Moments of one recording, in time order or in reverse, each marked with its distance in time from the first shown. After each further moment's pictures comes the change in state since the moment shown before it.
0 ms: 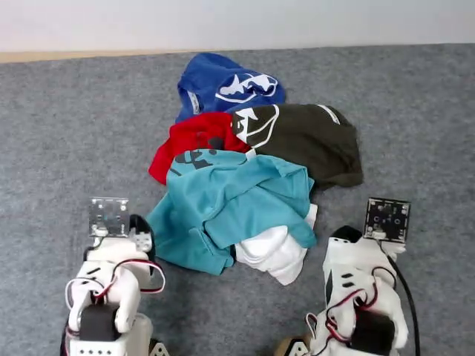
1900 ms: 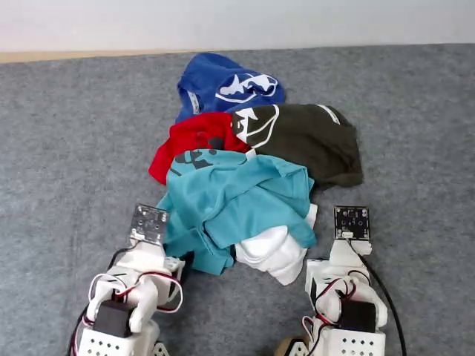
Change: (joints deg) left arm 13.2 0.0 9.8 7.8 -0.2; right arm -5.9 0.2 20.0 0.7 0.0
